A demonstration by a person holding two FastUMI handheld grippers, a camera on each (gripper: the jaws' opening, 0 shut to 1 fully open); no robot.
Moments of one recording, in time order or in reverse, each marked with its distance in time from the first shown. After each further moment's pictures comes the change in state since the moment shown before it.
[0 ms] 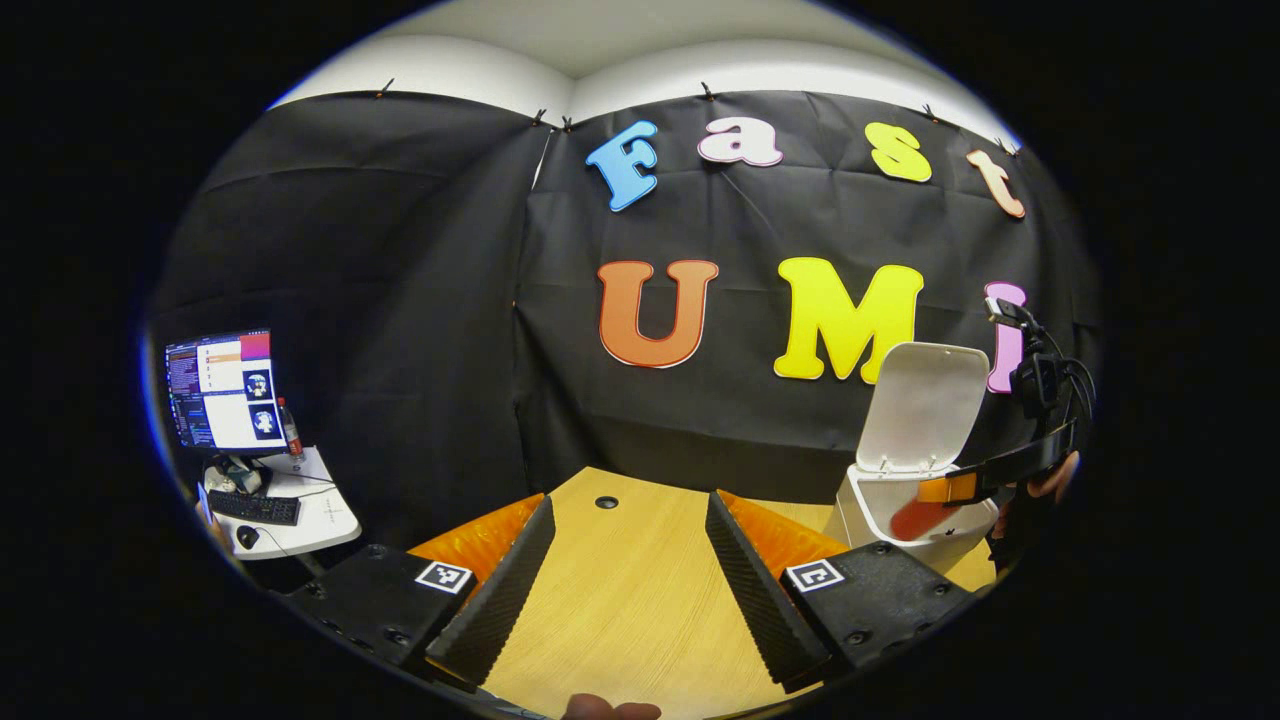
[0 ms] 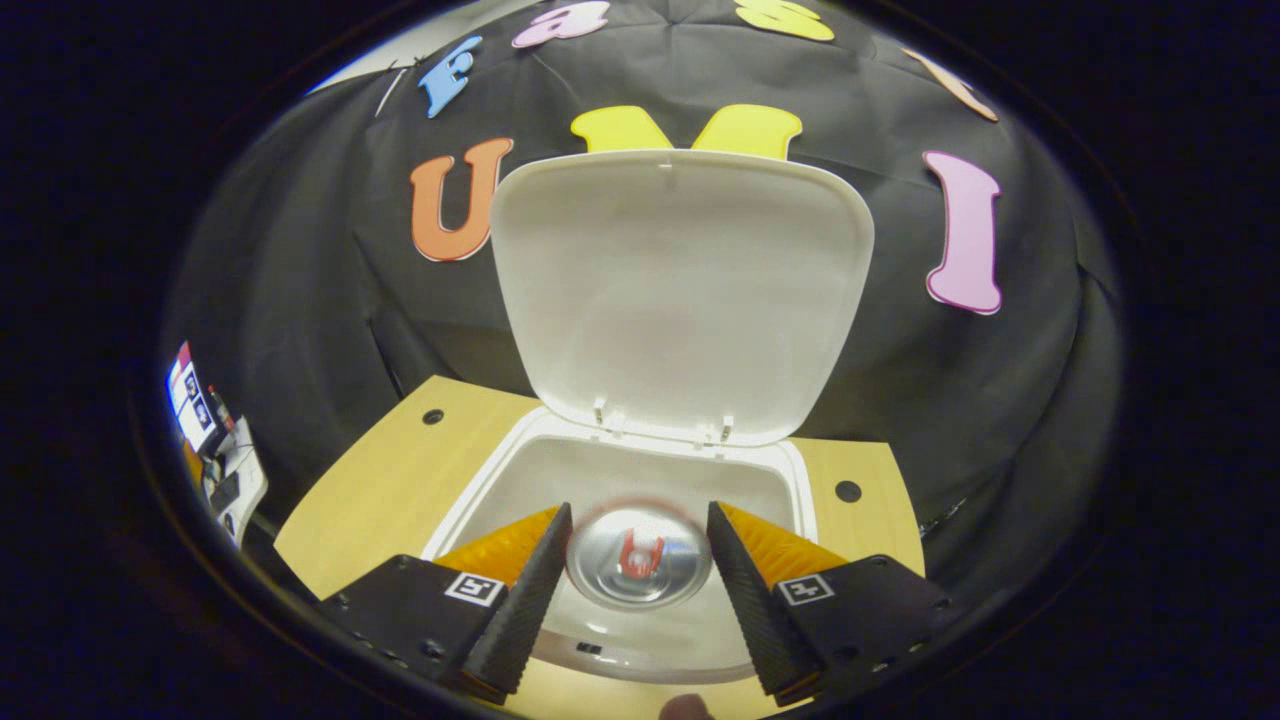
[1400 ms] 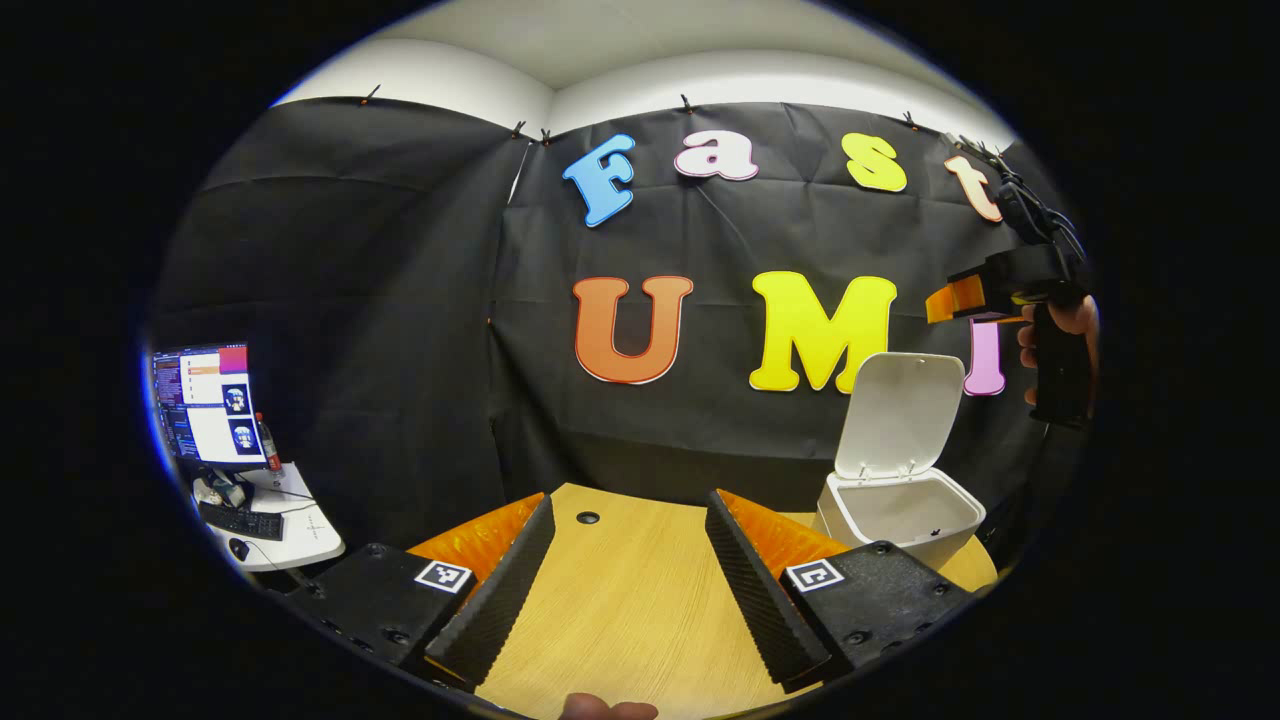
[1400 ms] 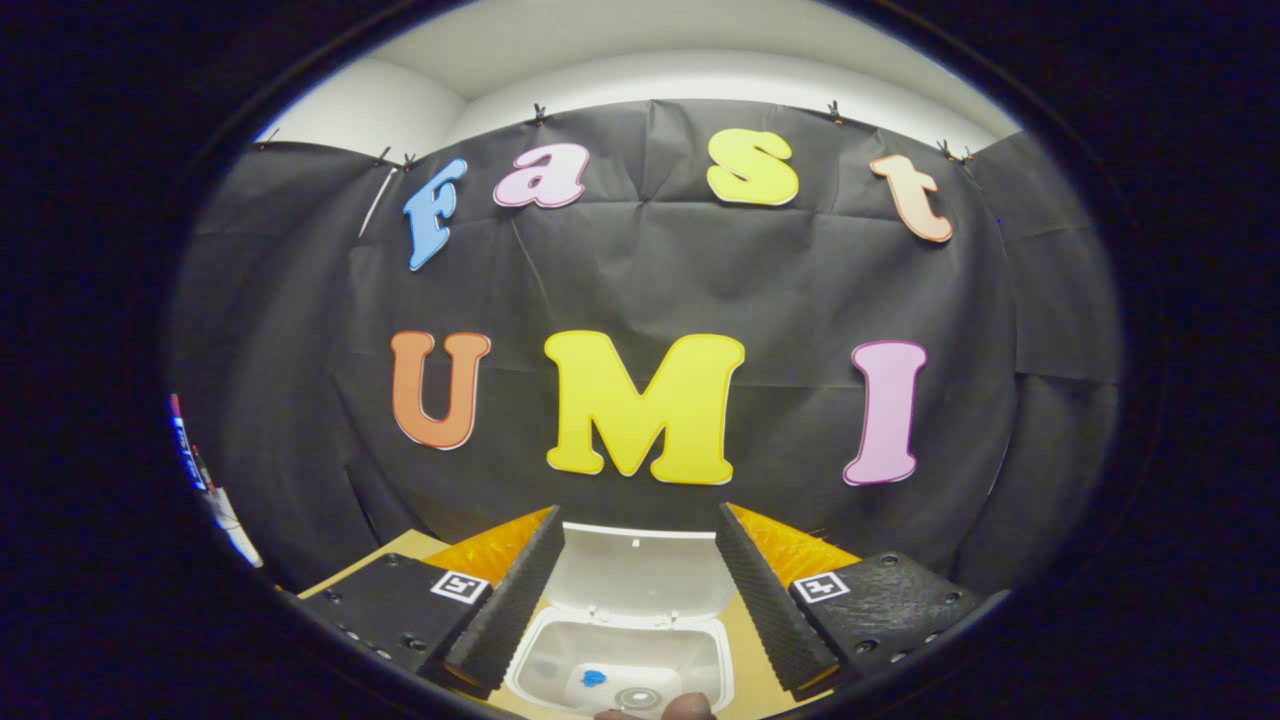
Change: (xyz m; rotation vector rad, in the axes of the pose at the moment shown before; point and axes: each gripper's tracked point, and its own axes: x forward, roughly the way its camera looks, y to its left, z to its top) left arm -0.005 -0.002 0.008 0.018 -0.042 -0.065; right arm -0.115 0.004 0.193 0.004 -0.508 -0.127
